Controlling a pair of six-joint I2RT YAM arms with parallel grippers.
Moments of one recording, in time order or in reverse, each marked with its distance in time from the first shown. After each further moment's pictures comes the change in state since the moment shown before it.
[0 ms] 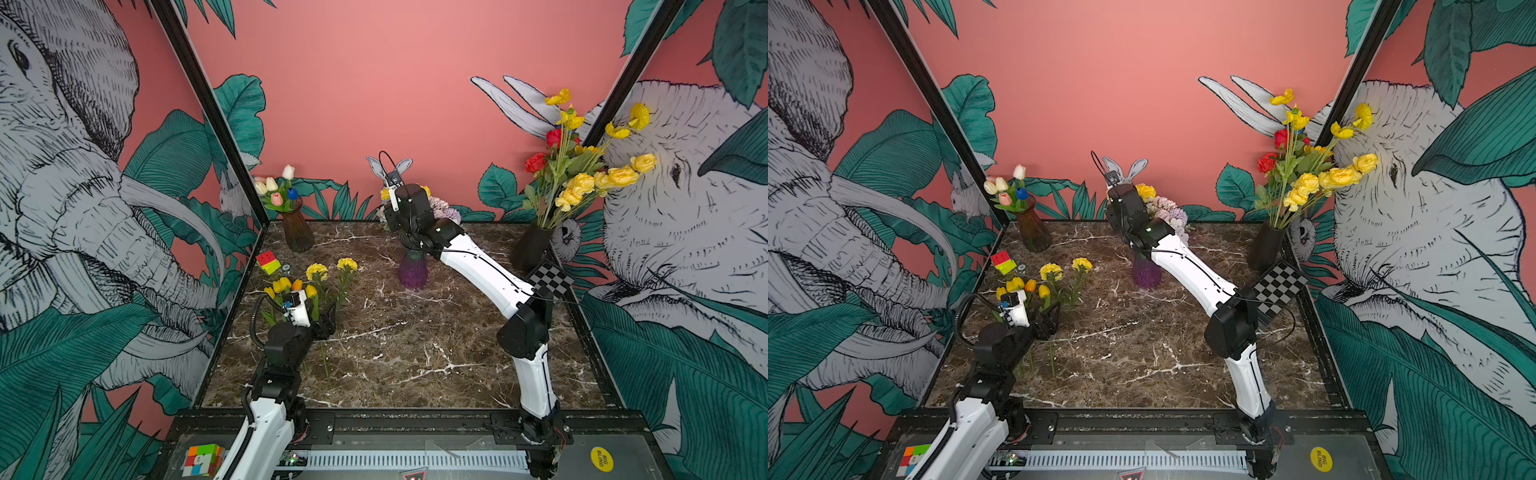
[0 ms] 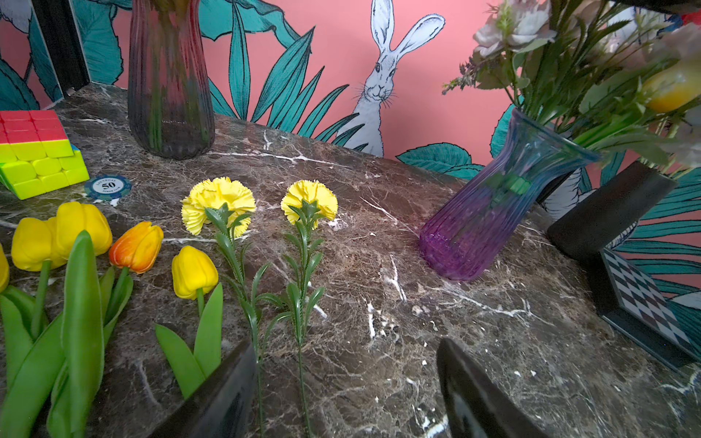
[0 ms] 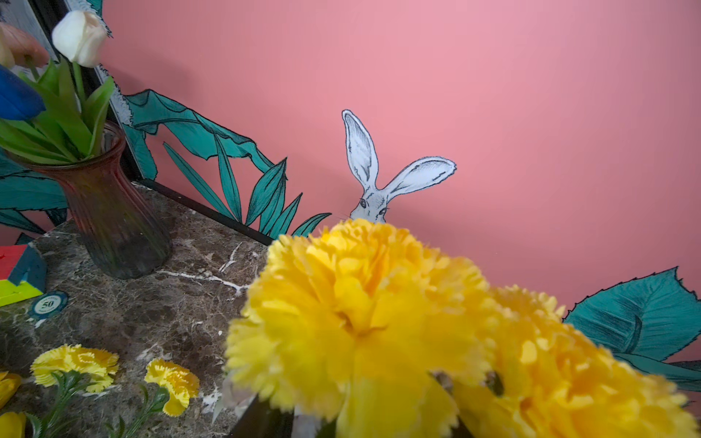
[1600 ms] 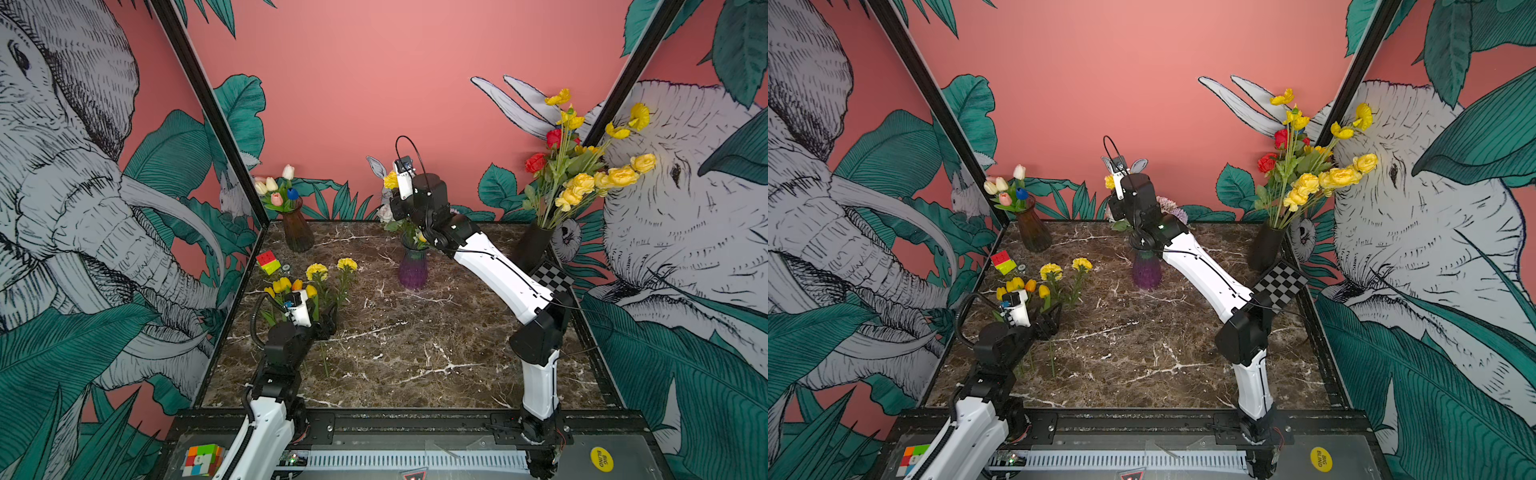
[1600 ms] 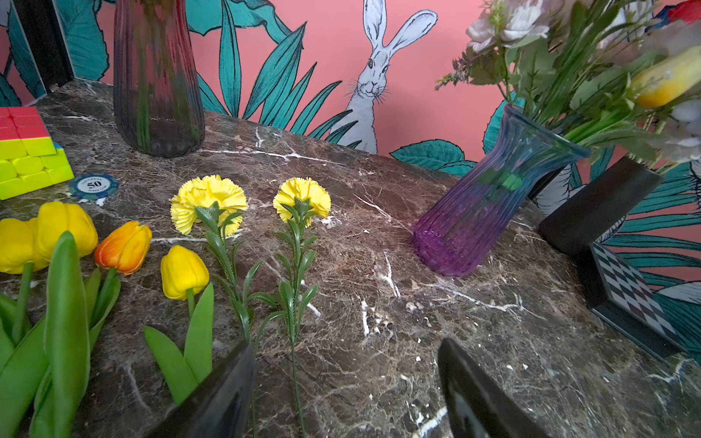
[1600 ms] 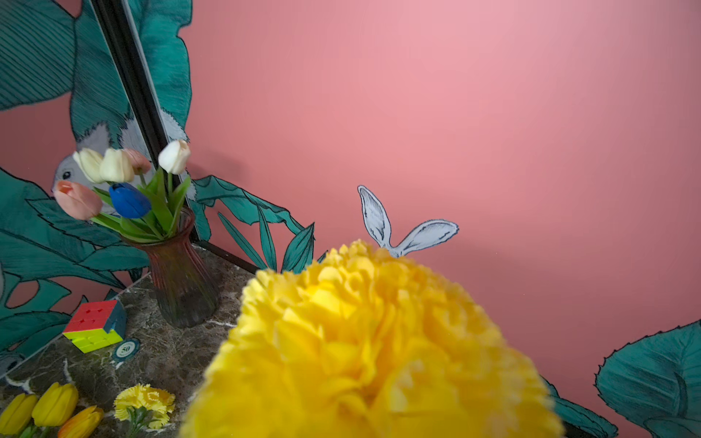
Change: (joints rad) left arm 0.000 0.016 0.000 0.014 0.026 0.000; right arm -0.017 -0.127 -0.068 0.121 -0.146 0.021
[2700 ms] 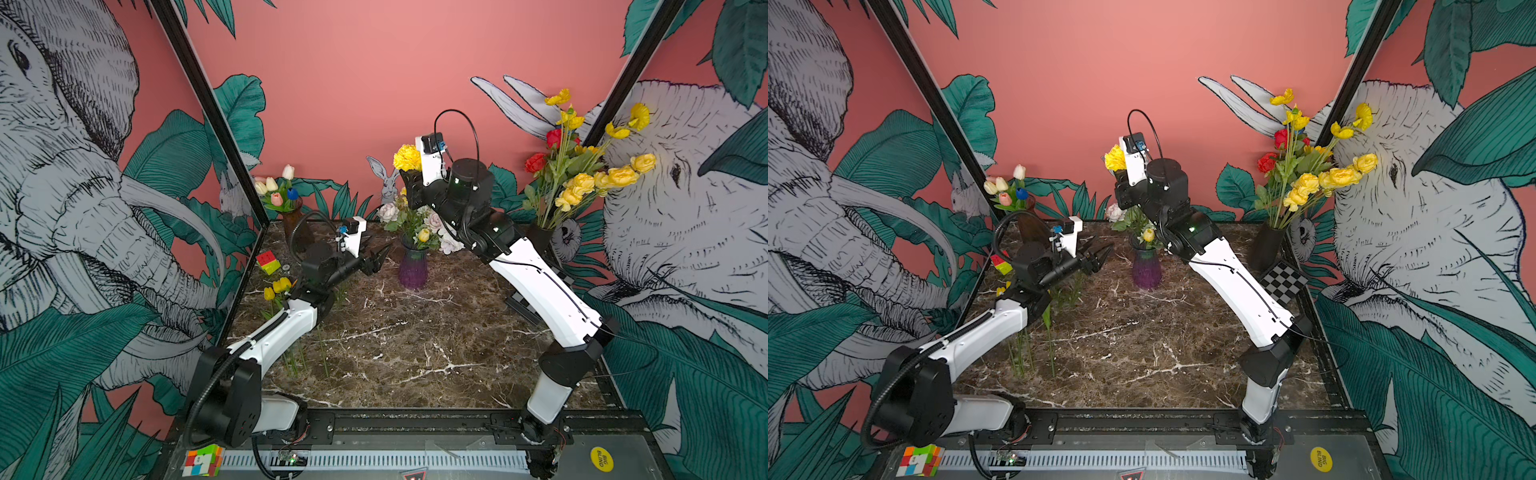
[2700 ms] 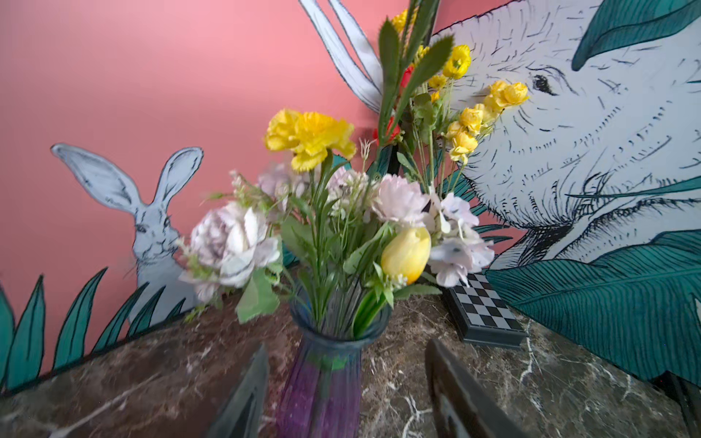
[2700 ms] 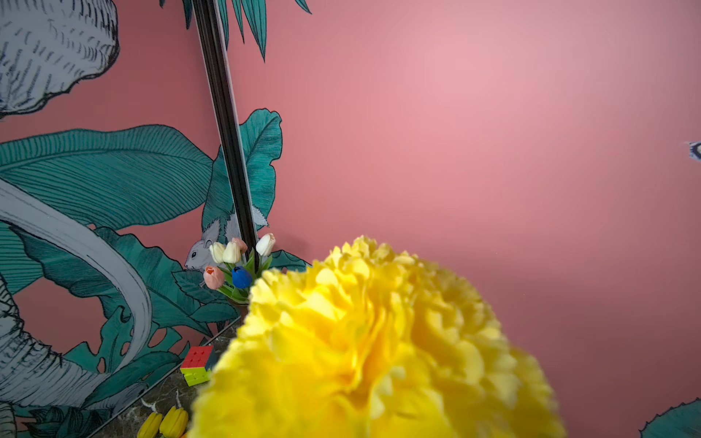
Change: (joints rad) left arm -0.258 0.849 0.738 0.401 0.302 0.195; right arm 0.011 -0.203 -0.004 -0.010 -0.161 0.047
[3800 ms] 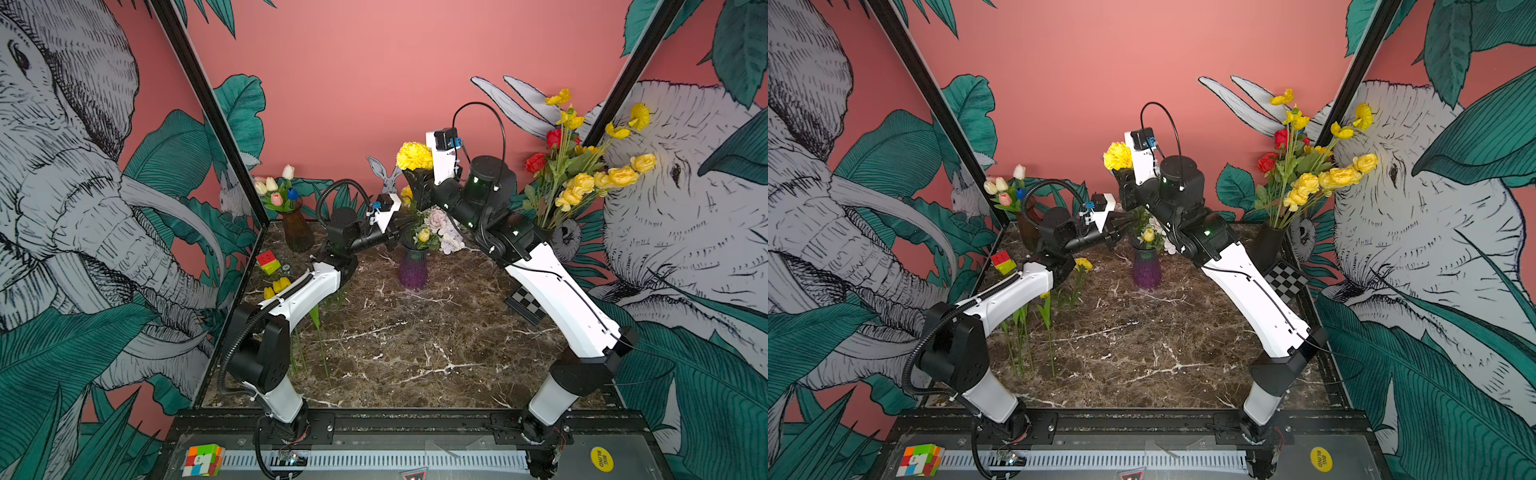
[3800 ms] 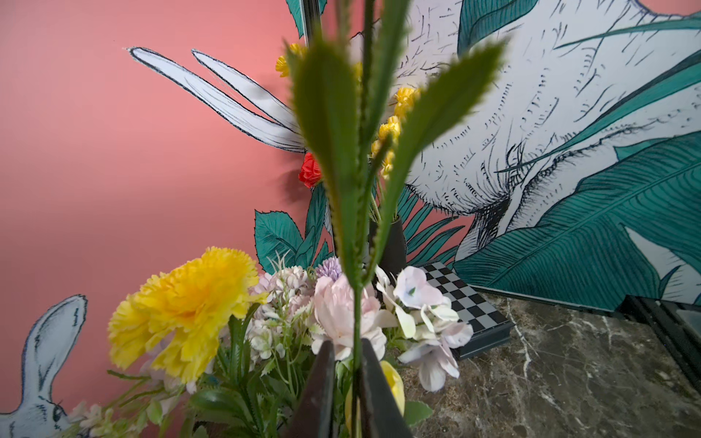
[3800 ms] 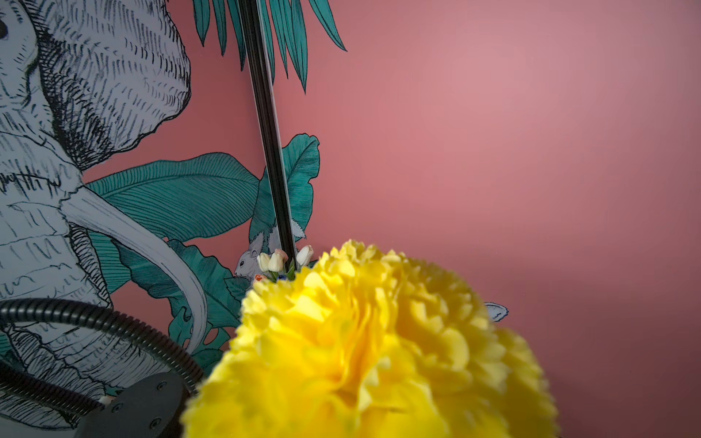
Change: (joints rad) left arm -0.064 0.274 0.393 -0.057 0.209 0.188; right arm 0.000 -0.077 -0.022 -0.024 -0.104 0.051
